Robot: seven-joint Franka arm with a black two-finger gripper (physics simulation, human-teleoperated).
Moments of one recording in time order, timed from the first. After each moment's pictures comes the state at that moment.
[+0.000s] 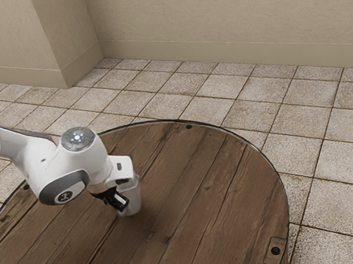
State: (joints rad) arm -0.41 0.04 0.41 -2.51 0.54 2.74 -0.29
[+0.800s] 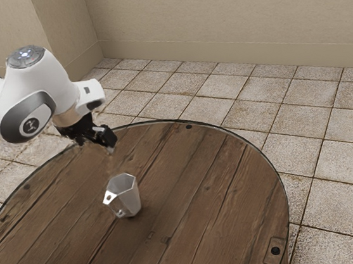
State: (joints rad) arm -0.42 -0.32 0.36 -2.37 0.34 2.37 -0.26
